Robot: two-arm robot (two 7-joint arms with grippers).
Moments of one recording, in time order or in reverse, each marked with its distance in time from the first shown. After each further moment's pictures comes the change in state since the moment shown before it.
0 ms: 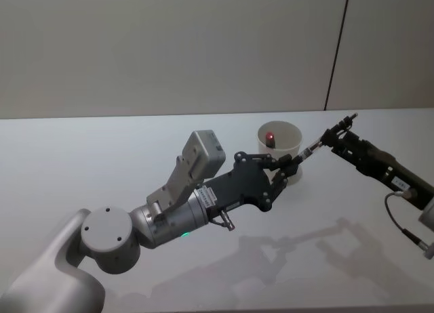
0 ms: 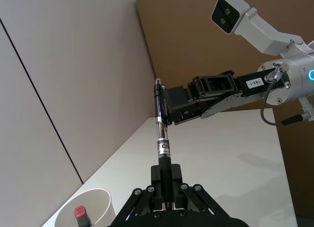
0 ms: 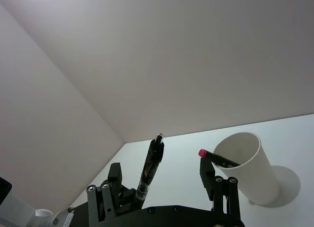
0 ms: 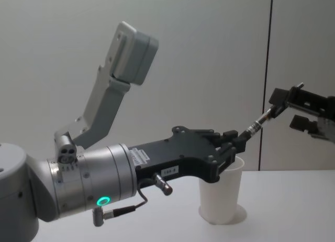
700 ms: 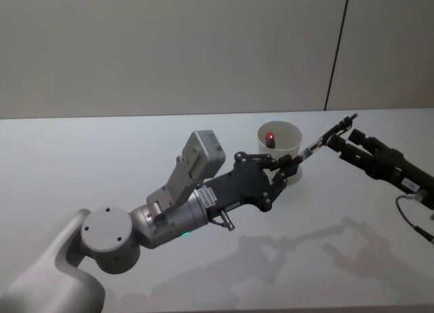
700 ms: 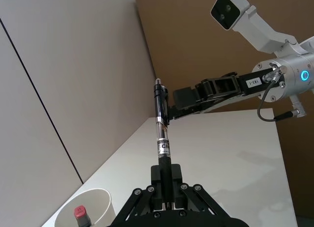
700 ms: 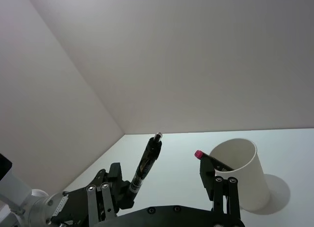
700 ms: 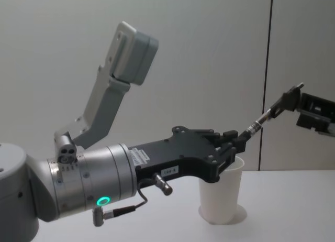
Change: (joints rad) left arm 0.000 0.000 0.000 0.000 0.000 0.000 0.000; right arm 0.037 0.023 0.026 0.067 -0.097 -0.031 0.148
